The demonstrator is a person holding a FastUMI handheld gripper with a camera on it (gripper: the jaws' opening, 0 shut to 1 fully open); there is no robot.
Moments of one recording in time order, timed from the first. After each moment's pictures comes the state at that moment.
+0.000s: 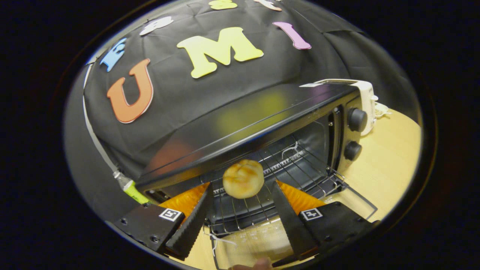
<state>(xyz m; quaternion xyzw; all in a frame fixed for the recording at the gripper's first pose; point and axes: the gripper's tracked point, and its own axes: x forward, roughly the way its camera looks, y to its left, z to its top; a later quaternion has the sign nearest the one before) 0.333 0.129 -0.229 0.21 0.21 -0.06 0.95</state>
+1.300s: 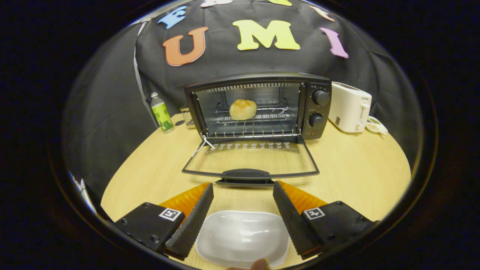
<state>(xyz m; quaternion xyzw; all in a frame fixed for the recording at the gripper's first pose) 0.154 0.095 -0.296 0.03 0.33 0.06 0.94</state>
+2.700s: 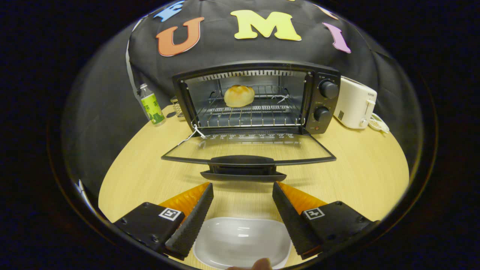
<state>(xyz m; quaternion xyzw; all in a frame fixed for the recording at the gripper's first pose) 0.173 0.103 -0.294 0.03 0.35 0.04 0.94</state>
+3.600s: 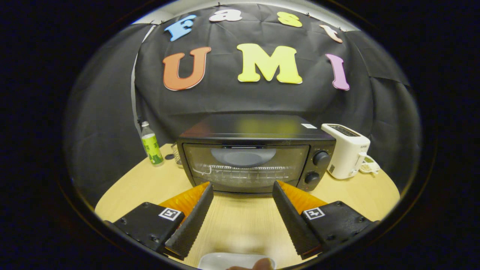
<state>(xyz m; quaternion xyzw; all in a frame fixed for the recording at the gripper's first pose) 0.236 0.094 -0.194 0.00 0.19 0.02 0.98</state>
